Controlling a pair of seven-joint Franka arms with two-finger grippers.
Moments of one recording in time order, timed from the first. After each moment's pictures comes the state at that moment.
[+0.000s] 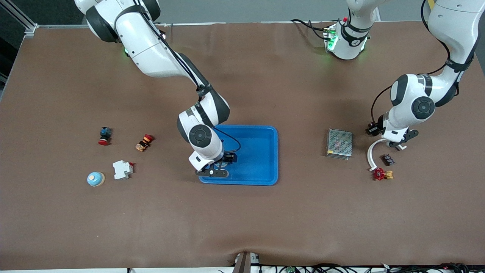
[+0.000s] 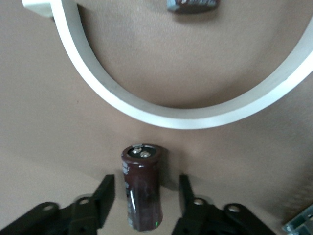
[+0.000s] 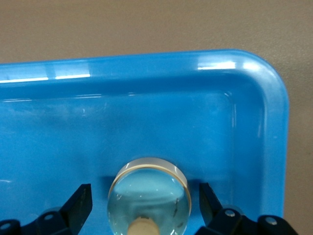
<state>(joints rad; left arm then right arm) 0.44 0.34 -0.33 -2.35 0.33 2.48 -0.61 0.59 0.89 0.00 -1.38 0.10 2.29 0.61</state>
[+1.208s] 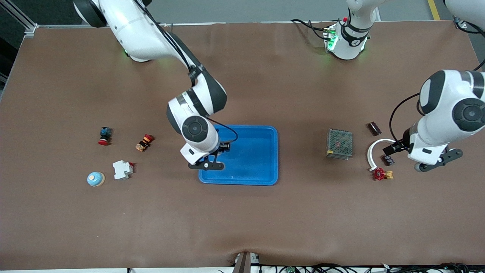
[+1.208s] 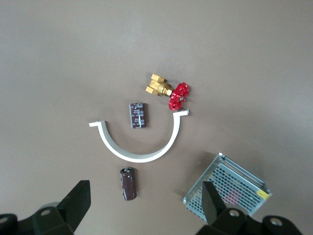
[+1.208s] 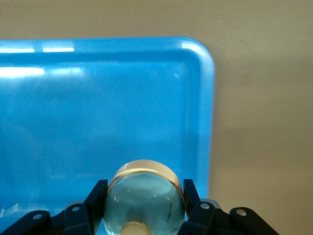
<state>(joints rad) 0.44 0.31 -0.55 -1.73 0.33 1.88 -0.61 0.58 0.69 -0.01 -1.34 0.10 1.91 0.57</state>
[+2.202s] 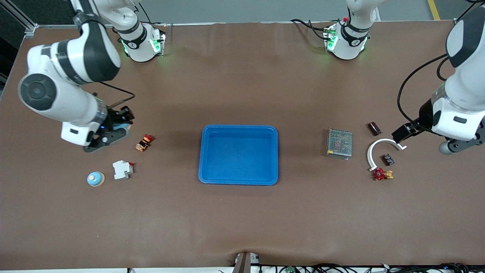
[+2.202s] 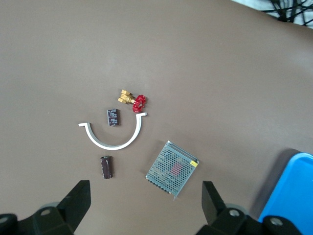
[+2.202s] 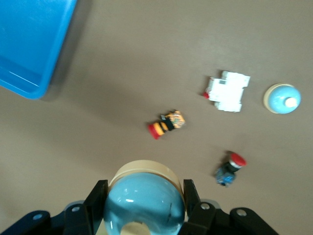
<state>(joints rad) 0.44 0.20 -0.67 -1.49 0.23 1.69 -0.61 0.19 0.15 -0.02 -1.79 -0.01 1.75 -0.33</state>
